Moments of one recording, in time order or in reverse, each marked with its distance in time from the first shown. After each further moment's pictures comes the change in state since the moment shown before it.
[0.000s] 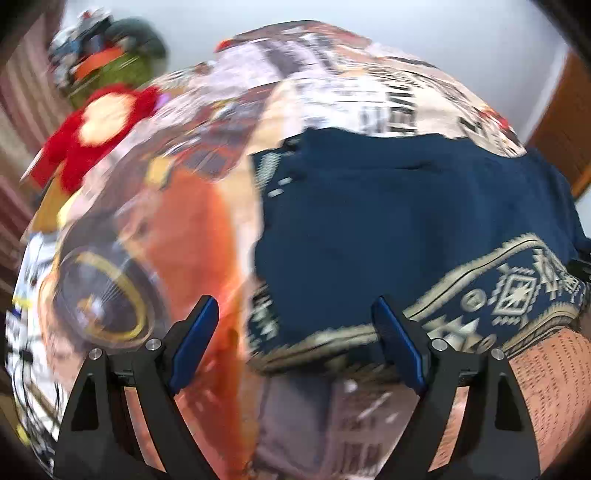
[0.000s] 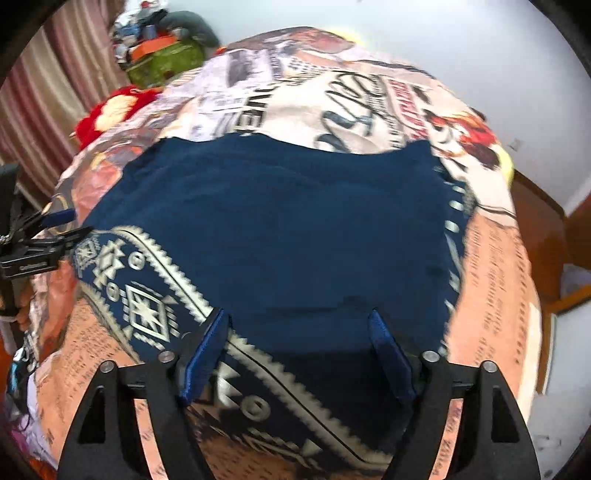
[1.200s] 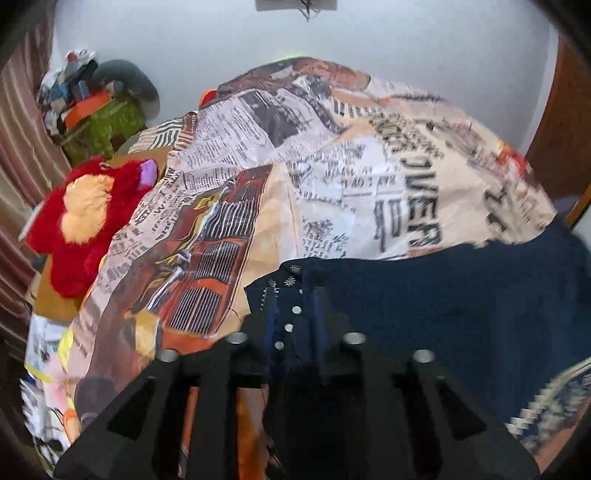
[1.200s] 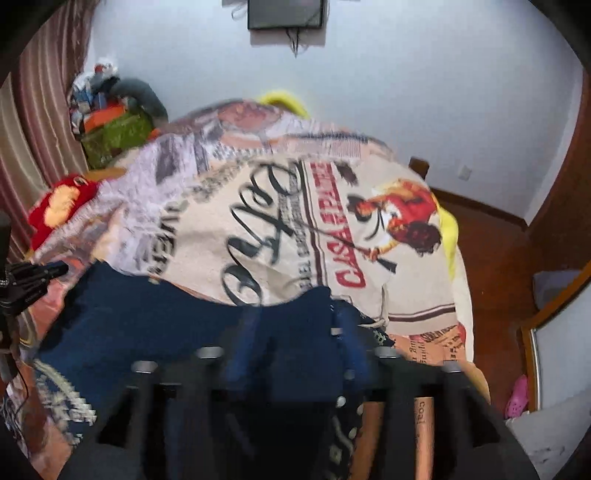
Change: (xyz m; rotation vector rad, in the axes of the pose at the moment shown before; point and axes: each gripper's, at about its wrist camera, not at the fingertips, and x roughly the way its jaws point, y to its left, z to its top) left arm 0.019 -0.016 0.123 0.081 -0.120 0.012; right arm -0.025 -0.056 0.087 0.126 -0.312 -0.120
